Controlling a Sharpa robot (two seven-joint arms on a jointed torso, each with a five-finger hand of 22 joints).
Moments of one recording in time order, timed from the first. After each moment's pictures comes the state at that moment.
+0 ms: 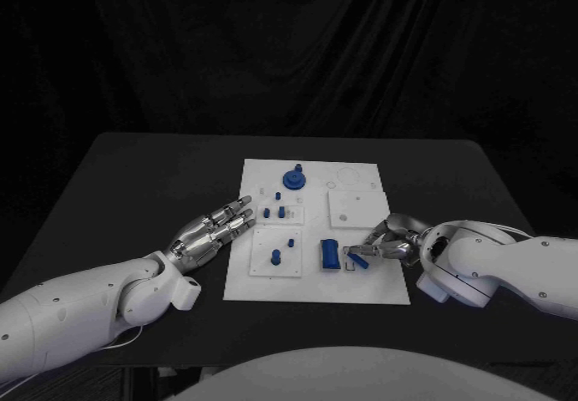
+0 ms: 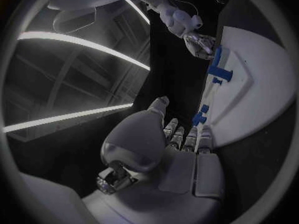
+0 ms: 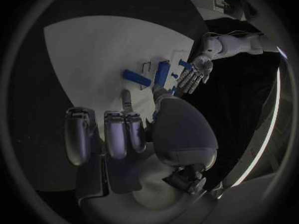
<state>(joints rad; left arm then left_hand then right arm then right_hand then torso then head) 0.95 -0.85 -0.21 1.34 -0.18 0.26 0.69 1.36 0.29 -0.14 0.02 0.50 0.20 -0.01 0.03 0.03 0.01 -0.02 0.00 0.00 0.00 0.10 0.00 0.00 0.15 0.00 0.18 0.00 0.01 1.15 -1.07 -0.25 1.85 -0.97 -0.39 -0.51 1.14 -0.09 0.09 0.25 0.18 0.79 0.12 0.26 0.55 1.47 0.04 1.57 1.31 1.47 -0.03 1.57 1.31 0.02 1.47 0.08 1.50 1.31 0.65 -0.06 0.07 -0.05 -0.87</state>
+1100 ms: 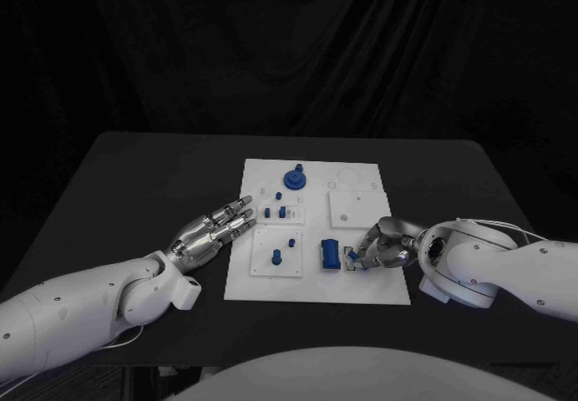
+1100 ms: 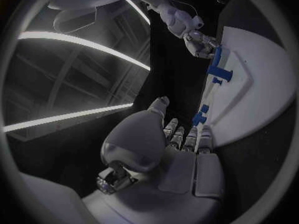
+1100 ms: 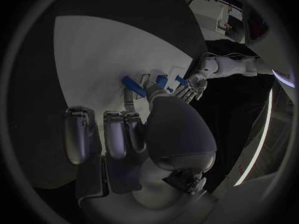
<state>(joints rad) 0.95 -0.85 -0.21 1.34 -0.18 0.26 0.70 1.36 0.29 -0.13 0.02 0.50 0.20 -0.01 0.03 0.03 0.01 -0.02 0.00 0.00 0.00 0.10 0.00 0.00 0.15 0.00 0.18 0.00 0.01 1.14 -1.06 -0.25 1.84 -1.10 -0.28 -0.45 1.29 -0.08 0.11 0.21 0.34 0.84 0.12 0.28 0.46 1.47 0.05 1.57 1.31 1.46 -0.02 1.57 1.31 0.02 1.47 0.09 1.48 1.31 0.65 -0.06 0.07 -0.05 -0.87</state>
